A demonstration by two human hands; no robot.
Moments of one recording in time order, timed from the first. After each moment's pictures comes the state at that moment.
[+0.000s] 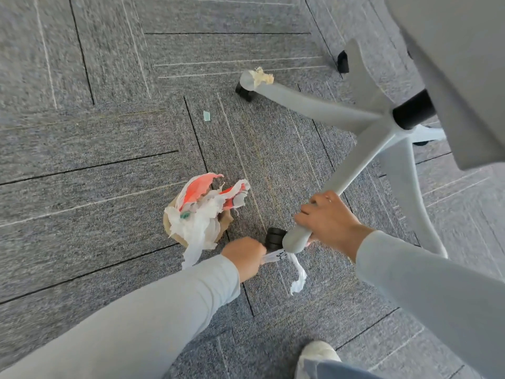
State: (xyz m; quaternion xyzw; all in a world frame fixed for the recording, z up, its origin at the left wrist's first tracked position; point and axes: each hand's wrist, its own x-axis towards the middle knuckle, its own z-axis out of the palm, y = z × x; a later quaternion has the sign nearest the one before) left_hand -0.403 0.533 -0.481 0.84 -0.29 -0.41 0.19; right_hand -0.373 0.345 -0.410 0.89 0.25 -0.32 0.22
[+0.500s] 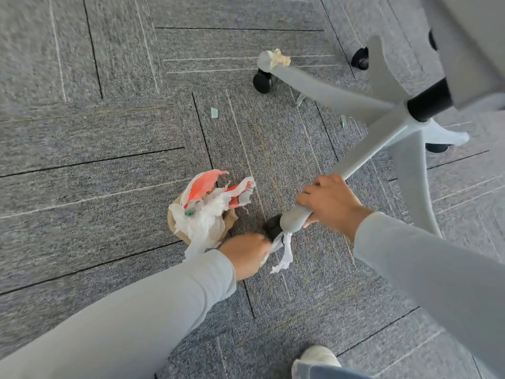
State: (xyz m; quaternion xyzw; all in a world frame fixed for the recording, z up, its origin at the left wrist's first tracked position) left_hand -0.398 0.541 -0.483 0.84 -0.33 -0.35 0.24; right_hand -0.337 0.347 -0.413 0.90 0.24 -0.28 0.21
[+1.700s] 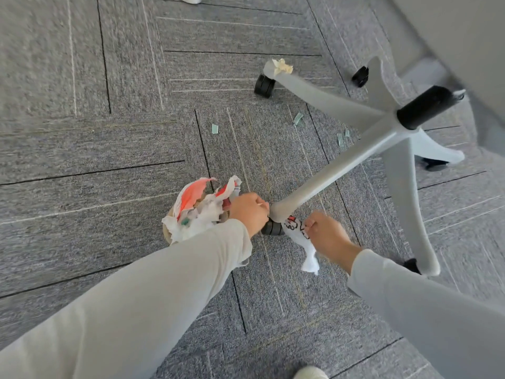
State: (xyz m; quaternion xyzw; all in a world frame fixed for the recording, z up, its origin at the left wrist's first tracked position) left_hand -0.329 0.512 -0.457 0.82 0.11 -0.27 0.50; right_hand -0.369 0.333 -0.444 0.92 -0.18 -0.28 -0.20
